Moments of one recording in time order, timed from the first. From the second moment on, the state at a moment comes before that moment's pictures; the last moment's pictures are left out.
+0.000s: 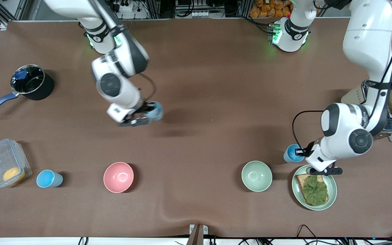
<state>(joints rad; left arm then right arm) -0.03 0.60 -0.09 -1.59 0.00 2.12 -0.12 0.42 0.32 0.16 -1.96 0.14 2.19 0.45</state>
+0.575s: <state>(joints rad) -0.04 0.49 -0.17 -1.61 0.00 2.07 -0.33 0.68 0.58 0.18 -1.70 0.08 2.32 0.91</state>
